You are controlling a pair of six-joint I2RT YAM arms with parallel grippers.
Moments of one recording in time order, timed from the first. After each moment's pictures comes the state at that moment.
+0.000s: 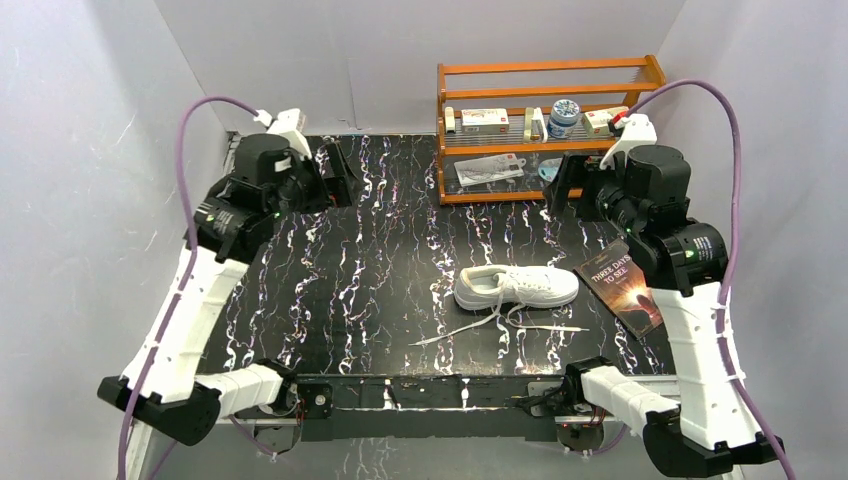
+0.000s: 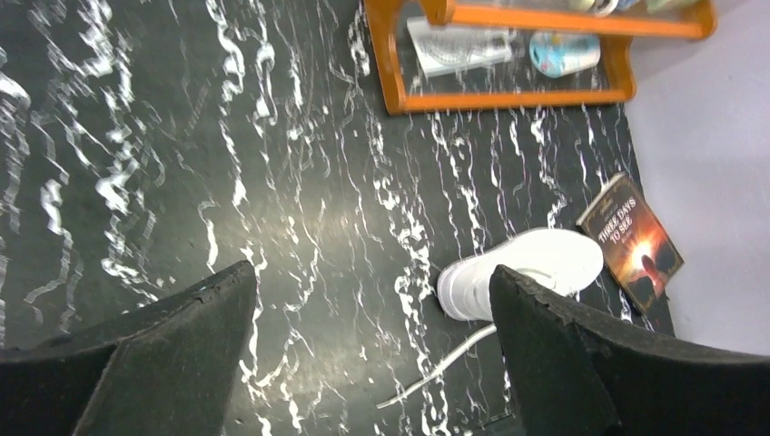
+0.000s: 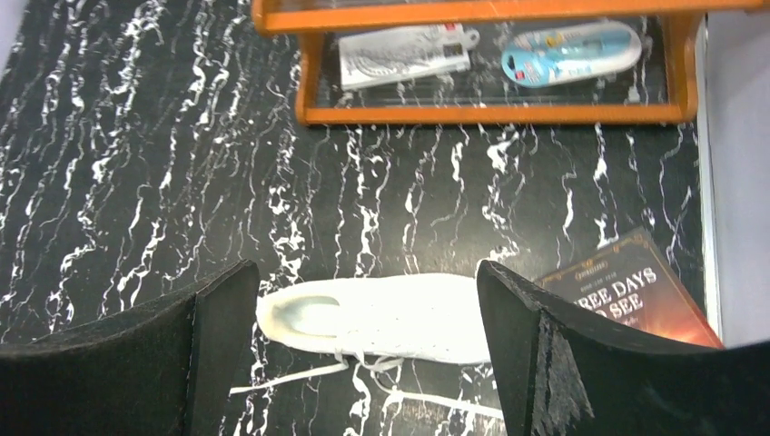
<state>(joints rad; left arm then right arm) -0.42 1.16 1.56 -0.87 -0.03 -0.44 0.28 1.00 1.53 -0.94 0.02 0.21</state>
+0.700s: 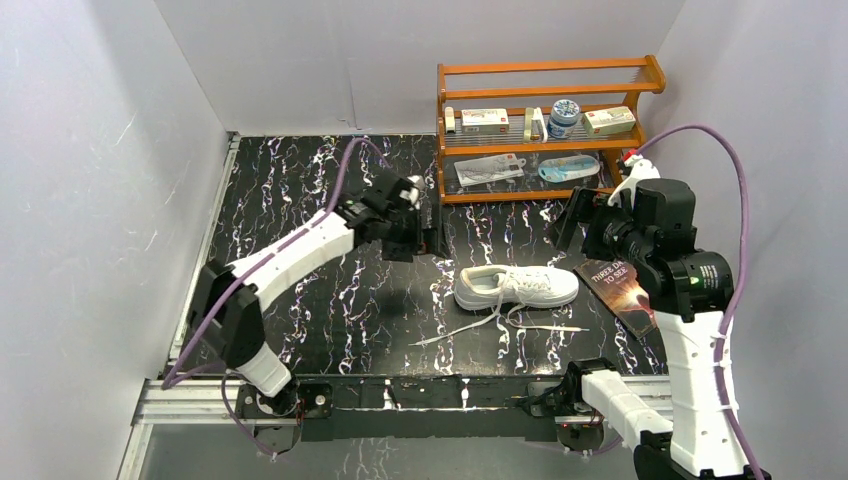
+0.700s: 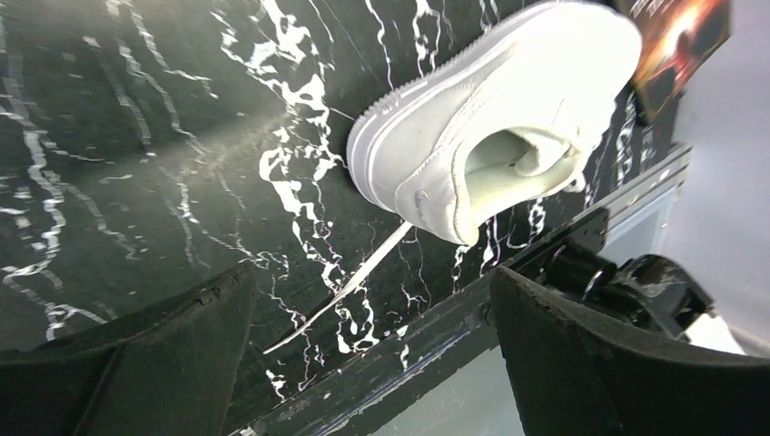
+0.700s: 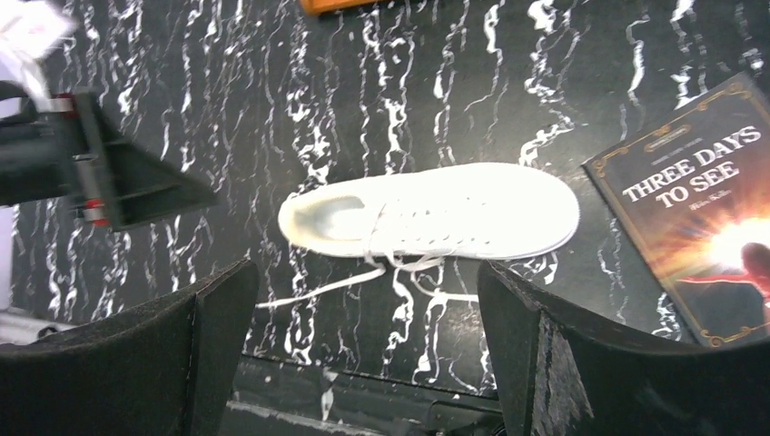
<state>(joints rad) -0.68 1.56 1.32 -0.65 0.25 -0.66 0.15 0.88 1.39 -1.11 -0.13 0.32</state>
